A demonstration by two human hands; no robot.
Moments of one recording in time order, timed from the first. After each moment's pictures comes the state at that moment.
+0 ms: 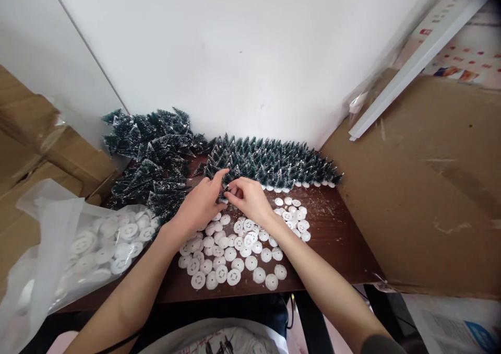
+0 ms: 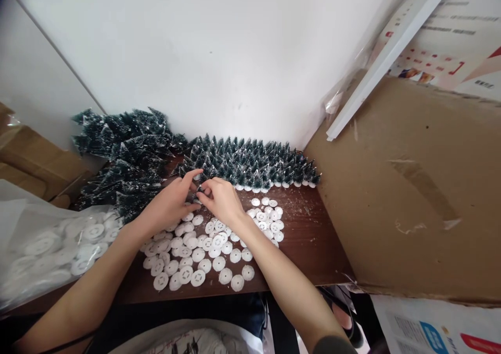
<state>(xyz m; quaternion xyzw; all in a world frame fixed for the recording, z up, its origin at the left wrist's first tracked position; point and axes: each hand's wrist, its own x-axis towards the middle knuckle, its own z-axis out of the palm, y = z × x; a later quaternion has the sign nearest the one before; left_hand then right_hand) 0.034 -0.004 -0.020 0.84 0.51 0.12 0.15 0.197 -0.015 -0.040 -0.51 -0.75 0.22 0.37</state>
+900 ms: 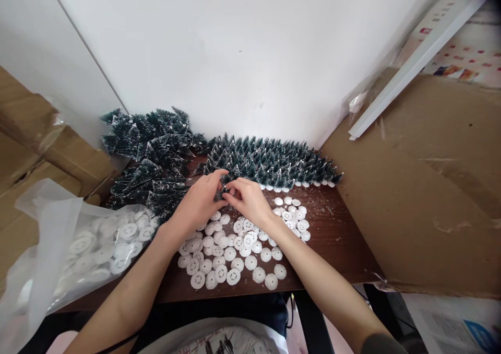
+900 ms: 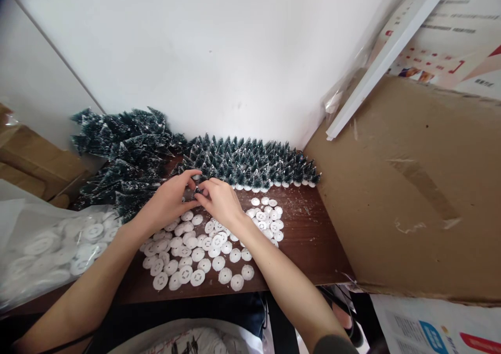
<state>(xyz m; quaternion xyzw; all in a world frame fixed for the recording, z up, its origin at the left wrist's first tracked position) 0.030 0.001 -0.023 0.84 0.48 0.20 0.15 0.196 -0.018 -0.037 -0.50 -0.77 0.18 0.35</state>
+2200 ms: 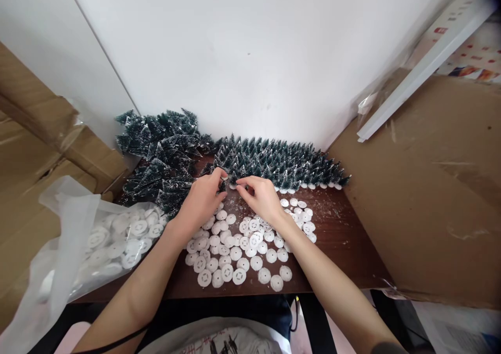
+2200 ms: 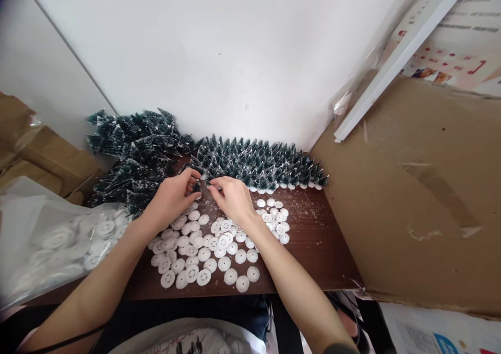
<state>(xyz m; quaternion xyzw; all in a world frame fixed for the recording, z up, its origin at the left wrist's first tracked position) 0.028 0.002 -0.019 0.81 0.53 0.21 0.12 0.208 -0.014 -0.039 -0.52 -0.75 0.17 0.38</state>
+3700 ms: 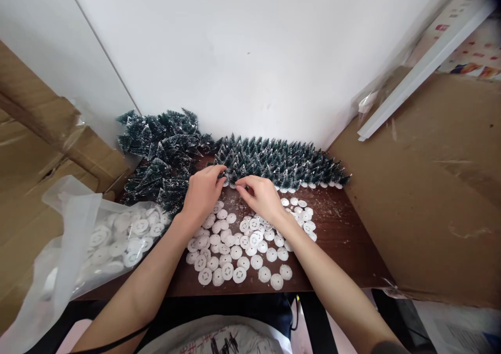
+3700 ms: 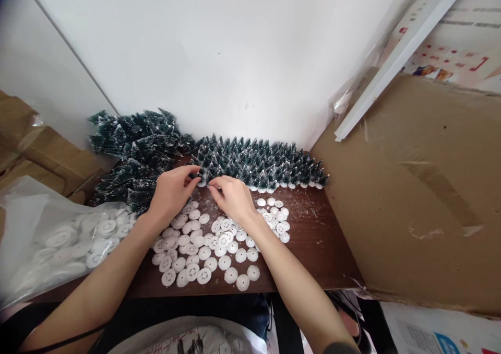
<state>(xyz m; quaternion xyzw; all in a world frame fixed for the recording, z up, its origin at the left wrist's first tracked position) 0.035 0.011 -0.021 0.79 0.52 0.30 0.04 0.210 -0.017 -0.035 -0.50 -0.77 0.16 0.36</state>
